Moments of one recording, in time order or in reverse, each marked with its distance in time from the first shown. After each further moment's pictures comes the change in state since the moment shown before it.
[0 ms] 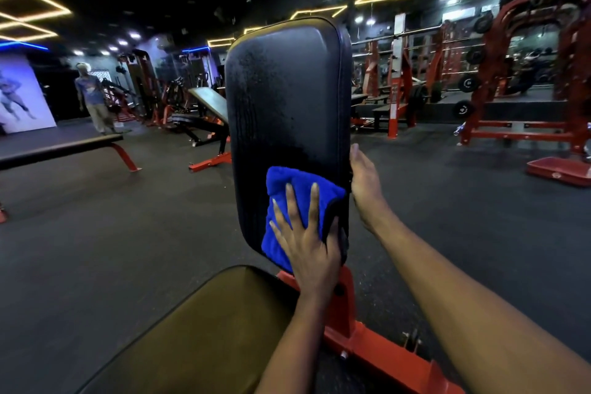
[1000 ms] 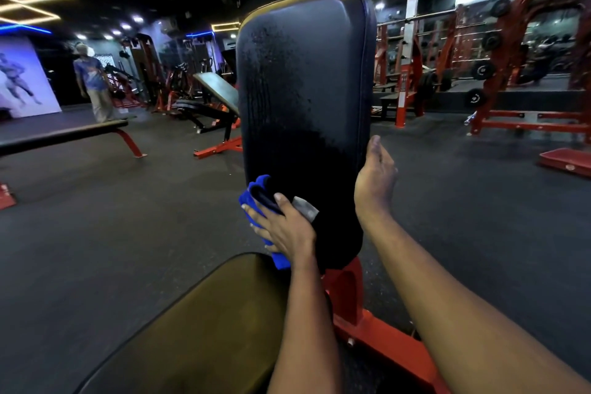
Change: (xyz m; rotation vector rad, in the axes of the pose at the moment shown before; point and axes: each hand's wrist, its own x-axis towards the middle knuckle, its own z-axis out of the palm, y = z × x) left_hand 0.046 -0.036 -0.001 -0.262 0.078 -0.910; right_hand -0.030 -0.001 0.026 -0.045 0.365 -0.127
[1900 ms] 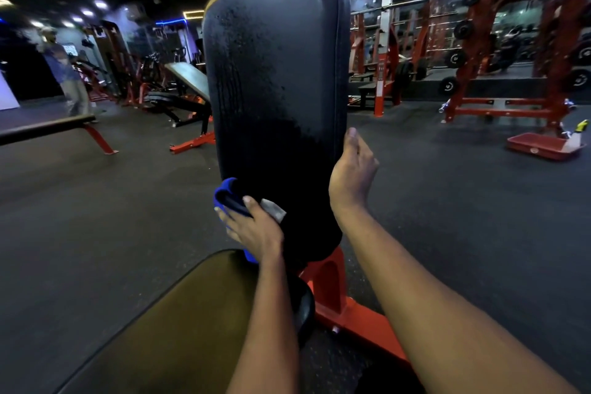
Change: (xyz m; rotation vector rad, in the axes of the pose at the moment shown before) left_hand 0.017 -0.024 -0.005 -0.040 0.026 0.073; right_hand -0.013 -0.012 0.000 -0.045 0.097 -0.069
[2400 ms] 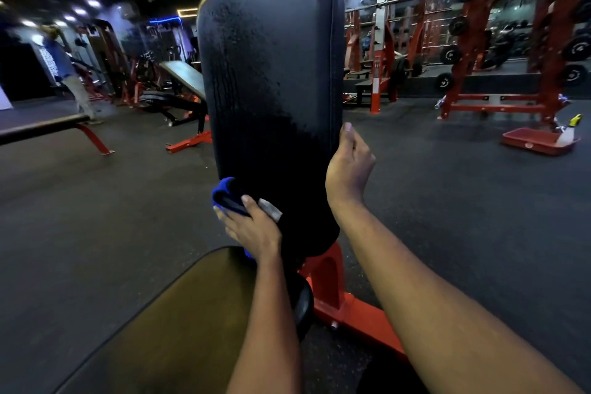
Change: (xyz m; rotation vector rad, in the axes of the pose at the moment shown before) left_hand -0.001 -0.008 -0.003 -0.017 -0.003 0.014; right_hand 0.002 0.008 0.001 -0.027 0.010 -0.025
